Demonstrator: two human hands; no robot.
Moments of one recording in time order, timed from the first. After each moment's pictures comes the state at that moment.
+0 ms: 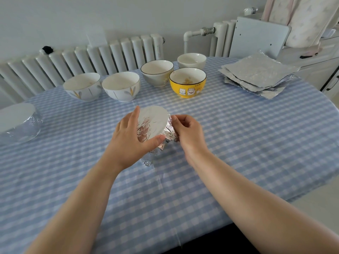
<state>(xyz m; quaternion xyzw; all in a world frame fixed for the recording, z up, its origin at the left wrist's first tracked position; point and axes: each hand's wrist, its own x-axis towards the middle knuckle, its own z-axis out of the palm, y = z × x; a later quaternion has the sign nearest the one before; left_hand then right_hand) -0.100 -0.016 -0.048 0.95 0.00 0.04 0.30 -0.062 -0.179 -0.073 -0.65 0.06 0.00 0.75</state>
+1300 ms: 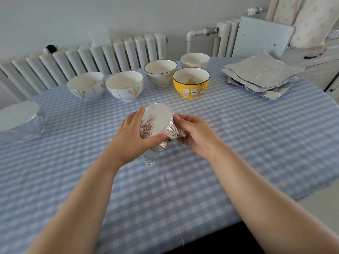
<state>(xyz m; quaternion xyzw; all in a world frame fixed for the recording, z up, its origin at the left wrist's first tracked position) -0.094 -0.008 -0.042 0.95 -0.01 0.01 0.32 -0.055 -0.201 -0.060 -0.60 -0.02 0.19 0.78</state>
